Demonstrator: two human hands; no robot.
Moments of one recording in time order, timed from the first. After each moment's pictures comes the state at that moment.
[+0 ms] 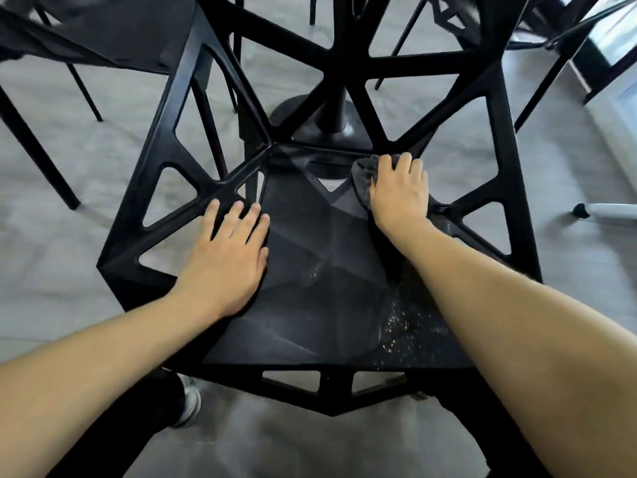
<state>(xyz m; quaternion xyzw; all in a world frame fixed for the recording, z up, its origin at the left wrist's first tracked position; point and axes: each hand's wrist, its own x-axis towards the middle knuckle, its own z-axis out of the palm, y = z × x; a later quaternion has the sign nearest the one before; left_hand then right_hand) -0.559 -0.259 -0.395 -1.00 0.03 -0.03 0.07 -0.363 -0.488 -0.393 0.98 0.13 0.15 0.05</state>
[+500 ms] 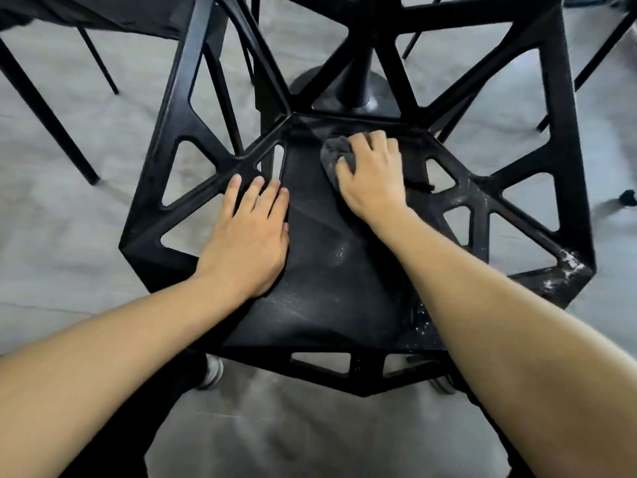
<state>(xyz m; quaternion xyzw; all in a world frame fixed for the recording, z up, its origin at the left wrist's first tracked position) -0.544 -0.271 -0.392 -1.00 -0.01 -0.03 0.06 -0.374 -0.432 -0.408 0.96 0.19 0.11 -0.17</state>
